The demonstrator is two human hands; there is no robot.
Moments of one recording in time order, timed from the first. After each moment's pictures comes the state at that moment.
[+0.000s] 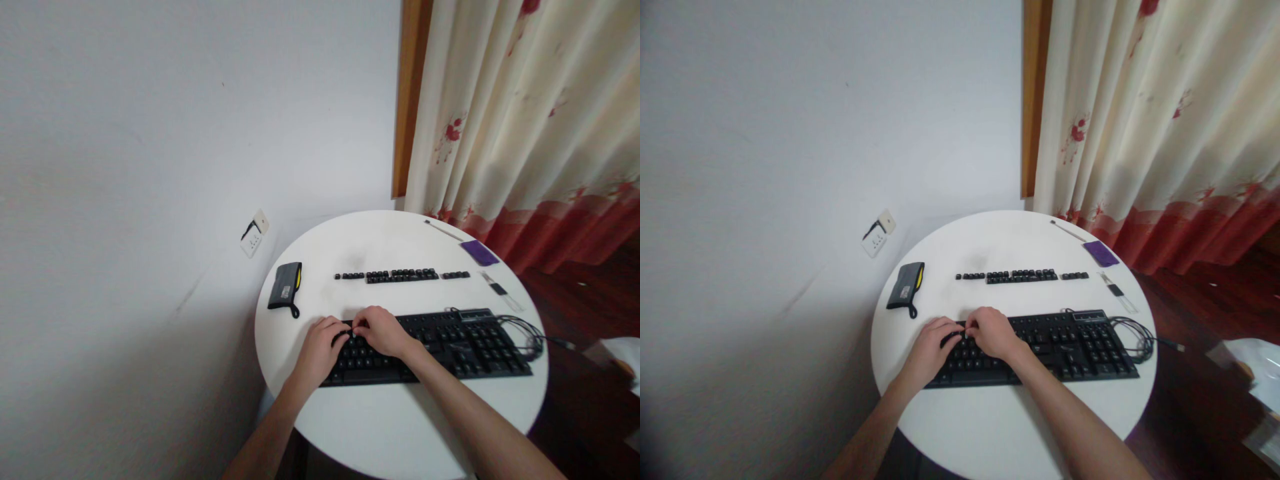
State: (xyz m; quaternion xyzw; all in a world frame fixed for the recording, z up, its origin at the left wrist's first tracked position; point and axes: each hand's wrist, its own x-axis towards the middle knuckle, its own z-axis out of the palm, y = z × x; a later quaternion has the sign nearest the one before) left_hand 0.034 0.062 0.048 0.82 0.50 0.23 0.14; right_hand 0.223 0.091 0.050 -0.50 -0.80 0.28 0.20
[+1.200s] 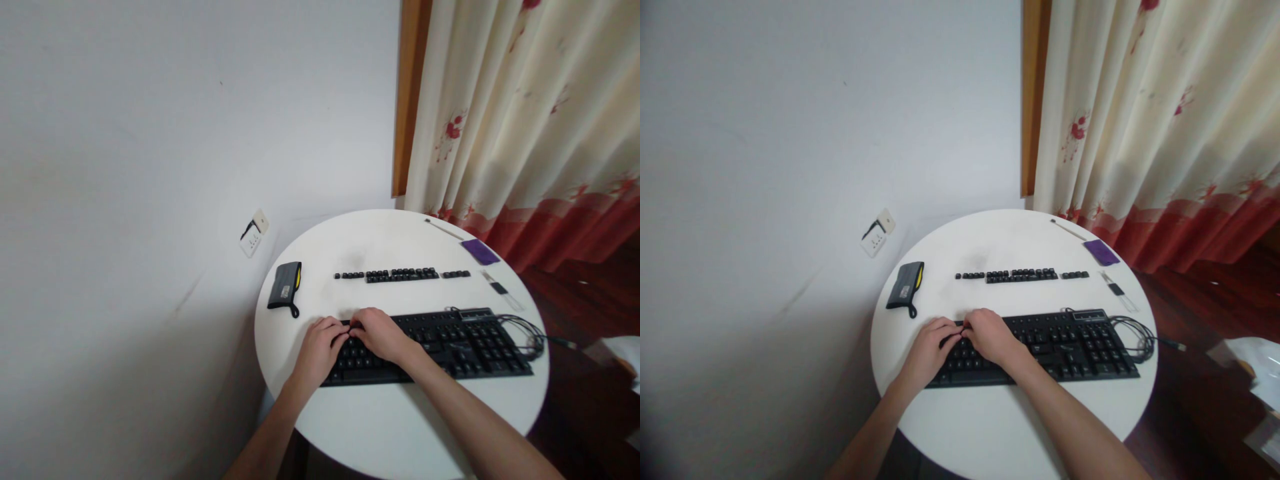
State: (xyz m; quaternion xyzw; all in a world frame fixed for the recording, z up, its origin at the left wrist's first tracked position) left_hand 0.034 0.060 0.048 0.82 0.50 0.24 0.14; right_hand 0.219 0.086 0.055 -0.47 -0.83 0.23 0.17
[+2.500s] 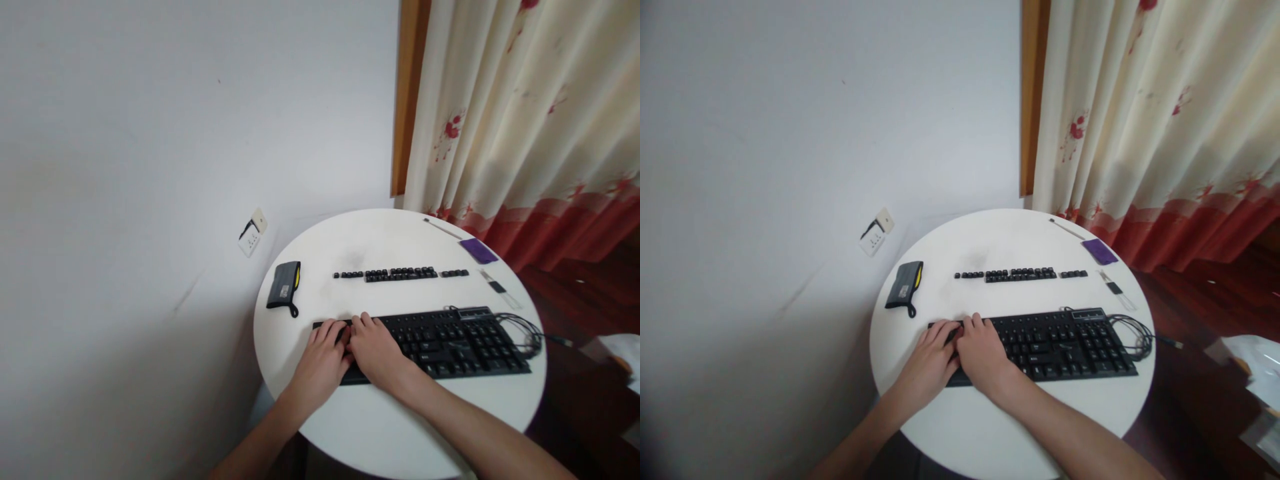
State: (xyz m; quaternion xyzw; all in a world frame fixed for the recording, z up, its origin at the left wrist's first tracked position) left_hand 0.041 0.033 0.061 0.88 0.47 0.11 0.02; right_hand 0.196 0.046 0.072 -0.48 -0.88 0.05 0.06
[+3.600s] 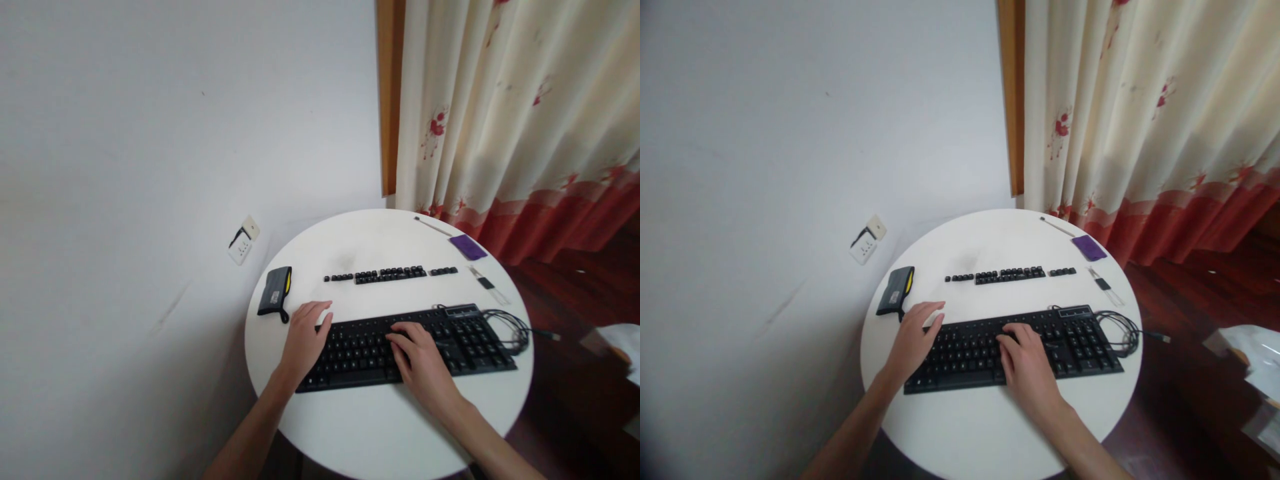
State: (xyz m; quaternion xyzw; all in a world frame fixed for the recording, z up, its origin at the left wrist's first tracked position) left_hand 0.047 0.082 0.070 0.80 0.53 0.29 0.03; right_hand 0.301 0.011 0.021 -0.54 -0.74 0.13 0.37
